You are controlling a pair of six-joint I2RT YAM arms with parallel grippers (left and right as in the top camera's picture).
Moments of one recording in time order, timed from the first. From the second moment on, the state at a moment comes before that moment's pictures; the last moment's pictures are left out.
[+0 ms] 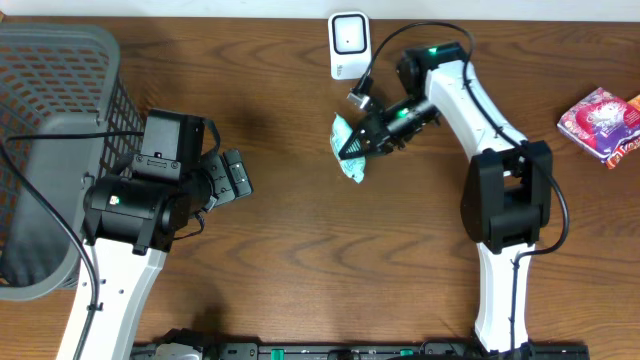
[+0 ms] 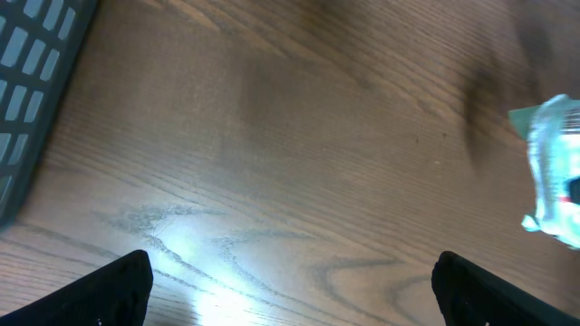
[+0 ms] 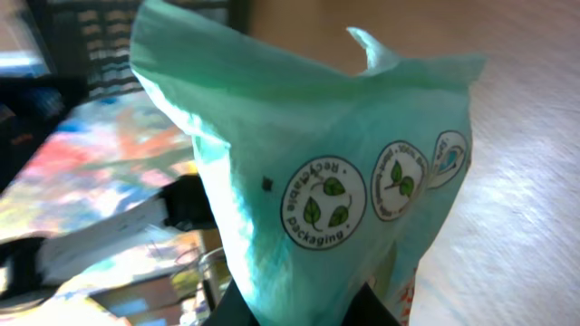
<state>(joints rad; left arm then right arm) -0.21 1.18 1.28 -1.19 -0.03 -0.54 0.25 2.30 1.98 -1.56 -1.08 -0.40</state>
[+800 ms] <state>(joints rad) -0.21 1.18 1.28 -1.19 -0.03 -0.54 0.28 2.30 1.87 -1.51 -1.04 -0.55</state>
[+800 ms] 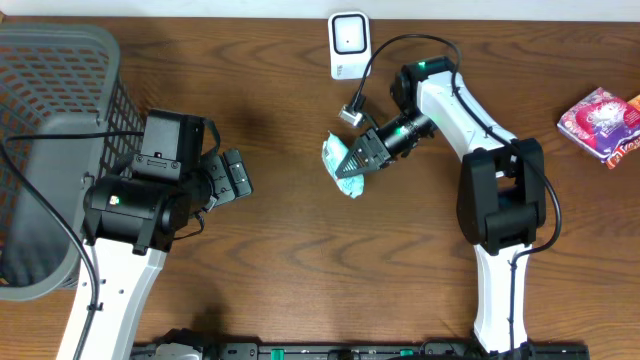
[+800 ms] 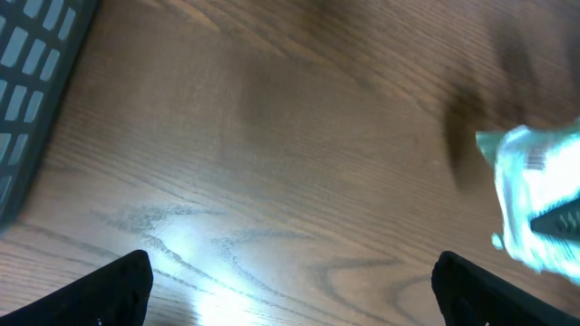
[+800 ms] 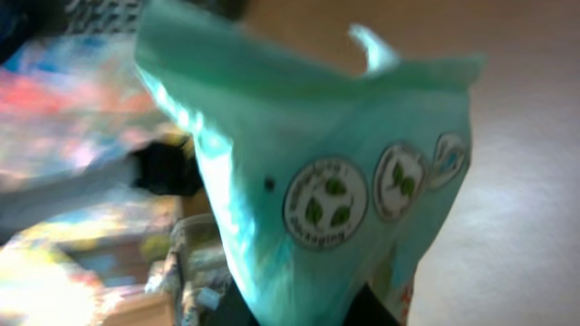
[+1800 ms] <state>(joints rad) -0.21 1.18 1.28 -1.19 -0.03 -0.54 0.58 2.29 1.94 -1.24 0.16 0.26</state>
